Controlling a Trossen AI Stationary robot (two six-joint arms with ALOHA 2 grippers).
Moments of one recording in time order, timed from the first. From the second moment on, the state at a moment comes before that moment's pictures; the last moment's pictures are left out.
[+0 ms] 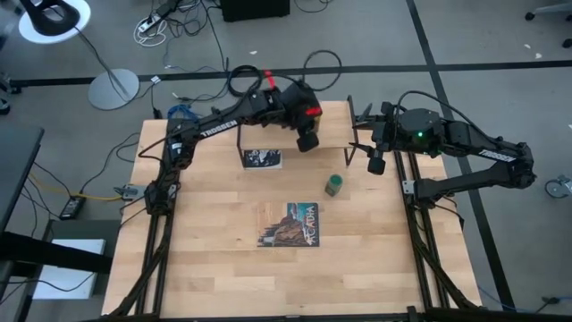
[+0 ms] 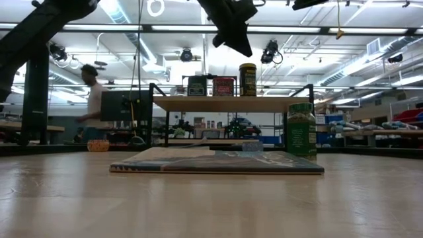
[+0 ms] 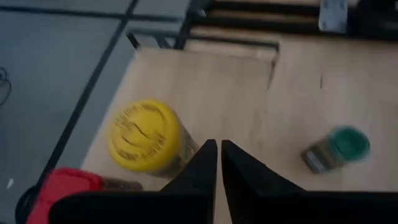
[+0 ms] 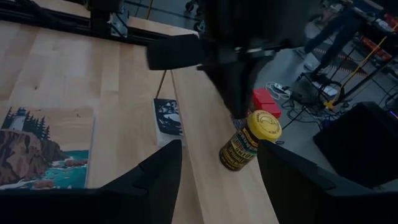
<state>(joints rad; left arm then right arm) 0.32 2.13 2.35 -0.96 -0.11 0.13 -0.14 0.91 1.19 -0.71 0.28 -0.29</state>
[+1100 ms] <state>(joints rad) 0.38 2.13 2.12 -0.78 -0.17 0.10 -0.14 0.91 1.19 -0.70 0.28 -0.28</state>
